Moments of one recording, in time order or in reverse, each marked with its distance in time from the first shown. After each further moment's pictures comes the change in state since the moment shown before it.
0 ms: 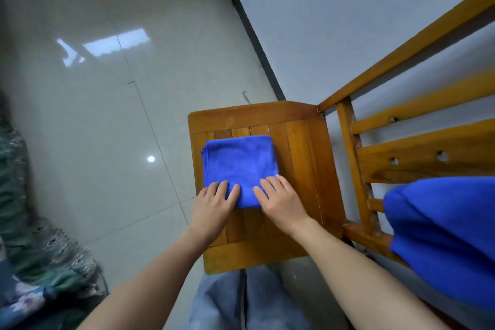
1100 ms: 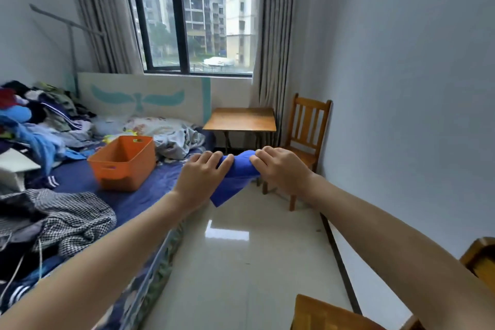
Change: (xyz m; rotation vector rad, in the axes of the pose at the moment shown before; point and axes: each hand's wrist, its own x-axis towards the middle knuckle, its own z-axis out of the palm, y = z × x) left_hand -0.153 -0.101 -0.596 0.863 0.864 -0.152; right_hand 0.300 -0.212 -0.523 -0.306 0.822 -0.919
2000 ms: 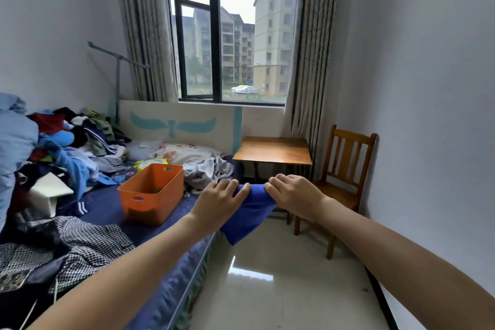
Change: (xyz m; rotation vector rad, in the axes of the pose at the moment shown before) left_hand -0.027 -0.119 0.087 0.128 -0.126 0.012; right_hand 0.095 0.020 0.130 0.047 -0.079 -0.118
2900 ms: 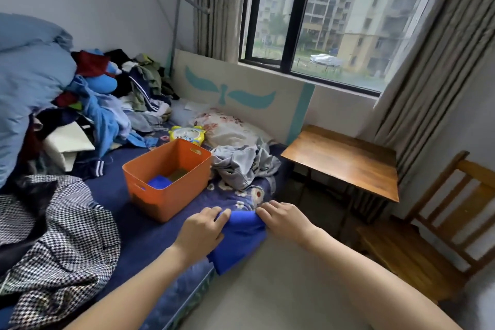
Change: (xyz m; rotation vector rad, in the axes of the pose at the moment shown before) left_hand -0.016 -0.105 0.386 -0.230 -0.349 -0.520; right_hand 0.116 0.133 0.454 0.432 0.064 -0.101
